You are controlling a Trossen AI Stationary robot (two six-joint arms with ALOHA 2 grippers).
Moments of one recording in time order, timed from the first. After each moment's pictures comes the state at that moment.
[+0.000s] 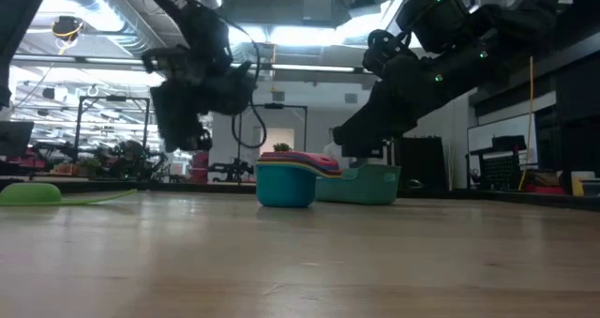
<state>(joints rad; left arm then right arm) 0.57 1.80 1.19 -1.24 0.61 0.65 -0.01 1.60 0.60 0.51 0.07 0.07</state>
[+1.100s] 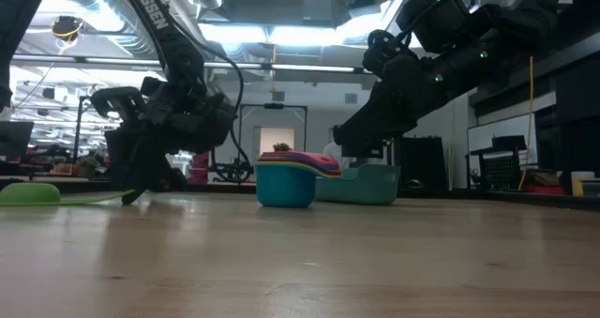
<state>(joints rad) 0.49 1.80 0.86 -0.89 0.64 0.65 -0.01 1.60 0.60 0.51 0.08 0.07</state>
